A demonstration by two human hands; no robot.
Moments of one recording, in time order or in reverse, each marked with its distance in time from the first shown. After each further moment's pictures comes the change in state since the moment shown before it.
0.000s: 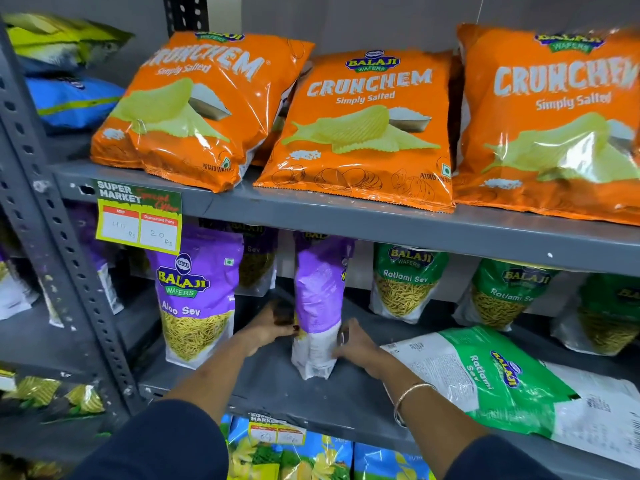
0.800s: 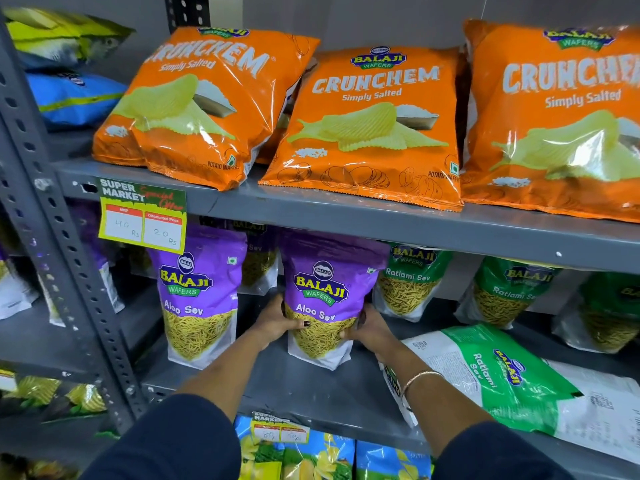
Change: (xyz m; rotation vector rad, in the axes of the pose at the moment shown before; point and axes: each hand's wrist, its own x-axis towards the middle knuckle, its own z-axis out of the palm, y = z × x) left_hand 0.005 0.008 0.005 0.051 0.106 0.077; right_hand 0.022 0.007 -0.018 0.324 0.024 -0.134
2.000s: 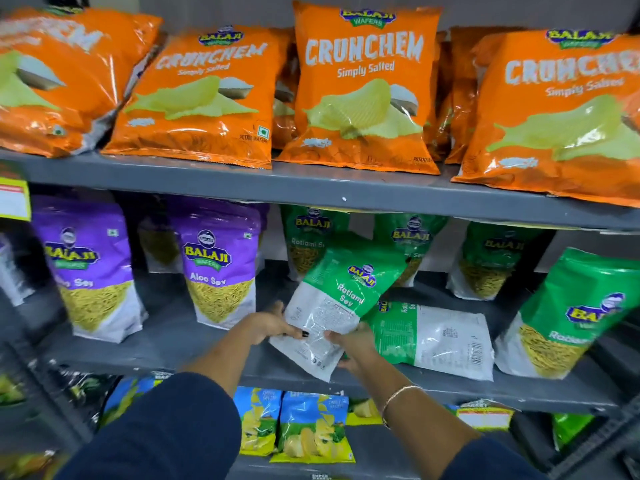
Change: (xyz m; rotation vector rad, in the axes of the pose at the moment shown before) left_hand -0.066 0.059 0.198 0.275 -0.281 -0.247; right_hand -0.117 0.069 -0.134 0.450 0.304 0.369
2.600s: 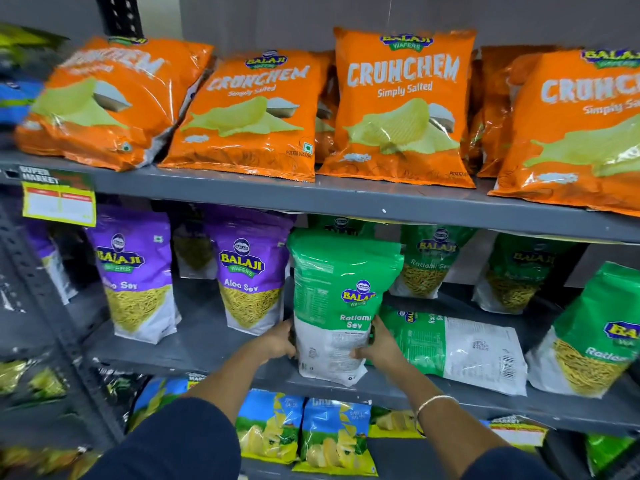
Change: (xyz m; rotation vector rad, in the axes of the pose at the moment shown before) left_hand -0.001 -0.052 -0.028 0.151 0.031 0.125; right_hand -0.007 -0.010 -0.002 -0.595 -0.168 -0.279
